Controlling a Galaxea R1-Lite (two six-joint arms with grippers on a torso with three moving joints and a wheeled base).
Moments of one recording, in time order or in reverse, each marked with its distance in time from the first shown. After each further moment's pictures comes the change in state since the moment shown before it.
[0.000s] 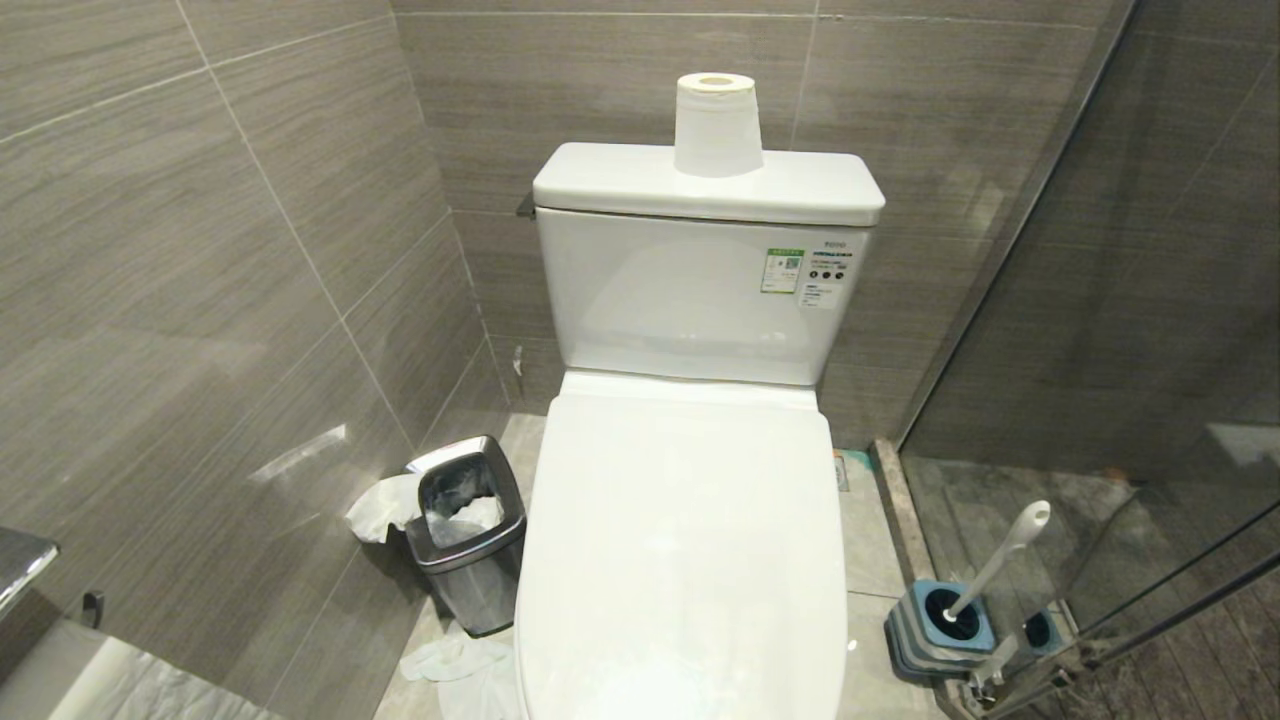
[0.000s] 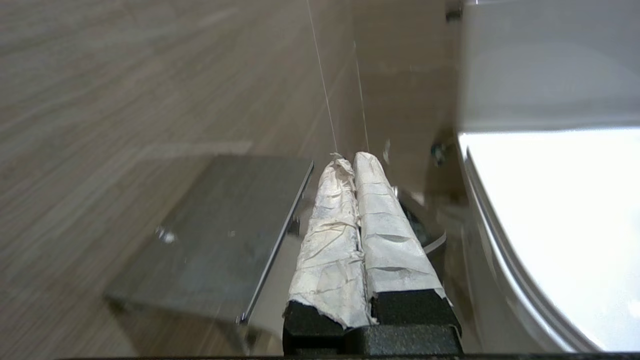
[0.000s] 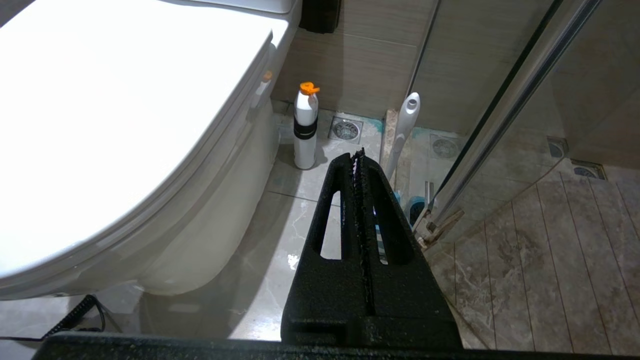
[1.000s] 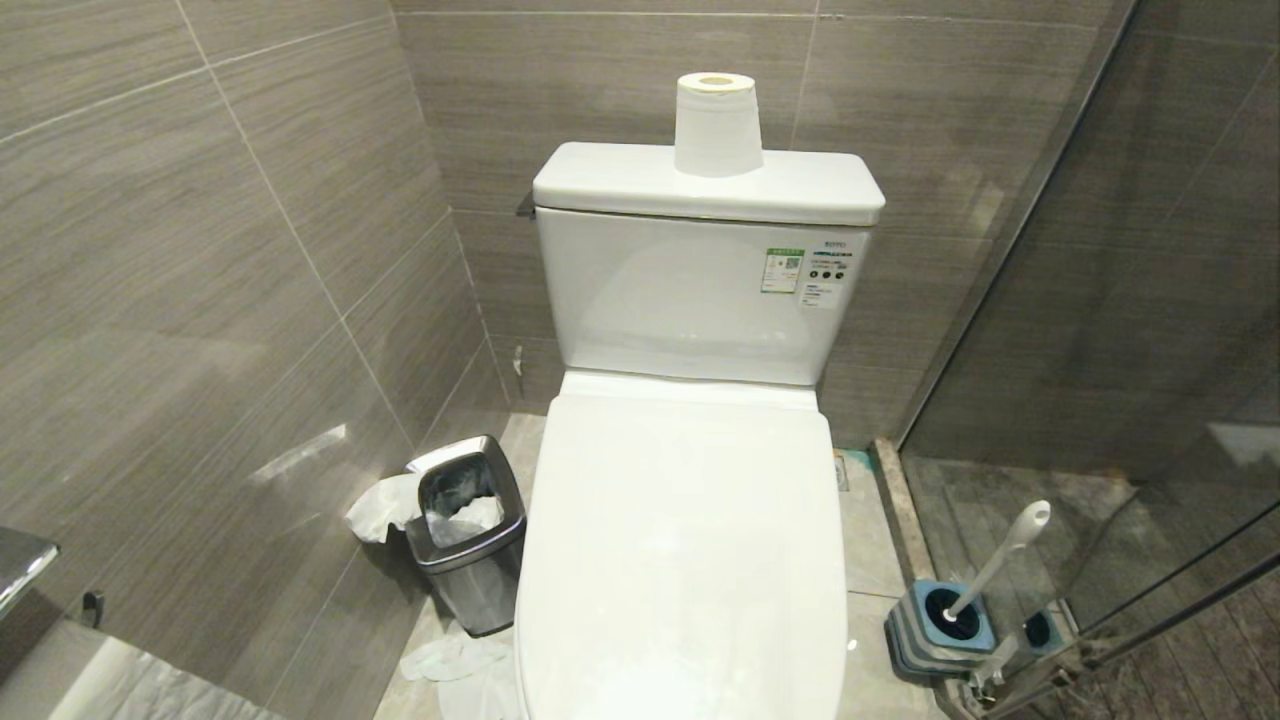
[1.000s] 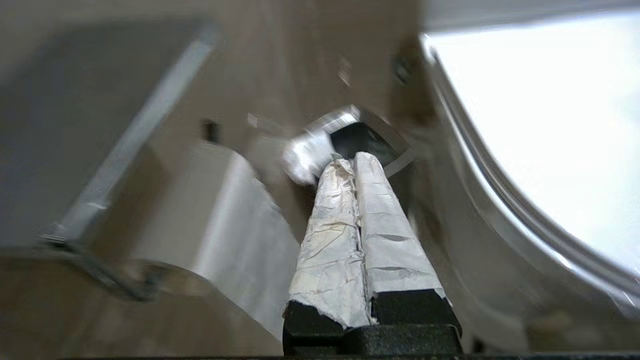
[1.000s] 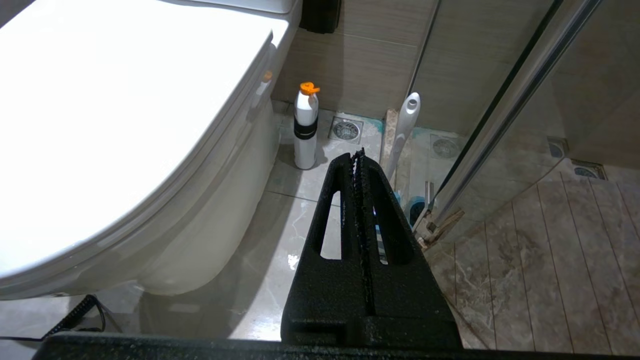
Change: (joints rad) left arm 0.000 0.000 0.324 -0.075 -0.121 -0.011; right arm 0.000 0.000 0.000 0.000 0.001 0.000
